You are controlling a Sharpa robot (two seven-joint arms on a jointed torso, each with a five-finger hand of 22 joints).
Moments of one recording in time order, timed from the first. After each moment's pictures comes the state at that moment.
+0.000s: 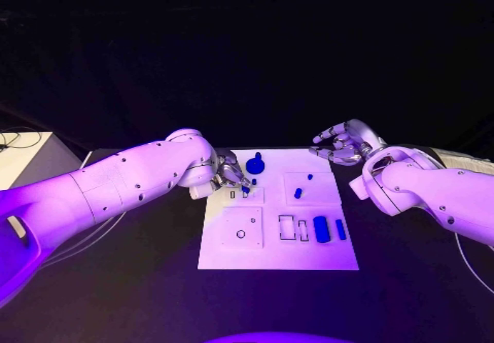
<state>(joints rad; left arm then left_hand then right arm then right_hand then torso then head) 1.25 -0.53 0.06 1.17 -0.96 0.22 -0.52 1.10 -0.22 0.74 0.19 0.45 0.85 0.08 0.73 0.77 1.29 -0.02 1.19 0.93 1.46 -0.06 1.55 1.31 0.08 1.34 0.04 1.46 1.26 1.30 -0.81 -0.11 1.45 -0.91 -0.59 -0.06 1.38 -0.18 0.21 0.29 0.28 0.96 0.15 0.15 0.27 1.47 0.06 1.53 1.31 1.47 -0.01 1.57 1.31 0.01 1.47 0.09 1.56 1.31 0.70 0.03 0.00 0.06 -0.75</state>
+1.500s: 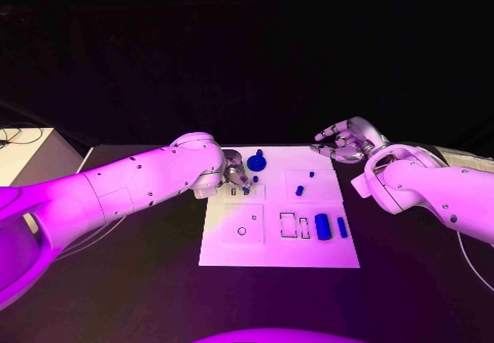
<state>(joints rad) 1.24 -0.50 0.03 1.17 -1.14 0.20 -0.52 1.07 -0.23 0.74 0.19 0.49 0.86 0.06 0.75 0.90 1.32 -0.03 1.22 0.98 1.47 -0.08 1.56 1.31 0.08 1.36 0.03 1.46 1.27 1.30 -0.81 -0.11 1.45 -0.91 -0.59 -0.06 1.37 -0.19 0.21 0.29 0.28 0.96 0.15 0.15 0.27 1.47 0.06 1.53 1.31 1.47 -0.01 1.57 1.31 0.01 1.47 0.09 1.55 1.31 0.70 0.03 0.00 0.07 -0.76</state>
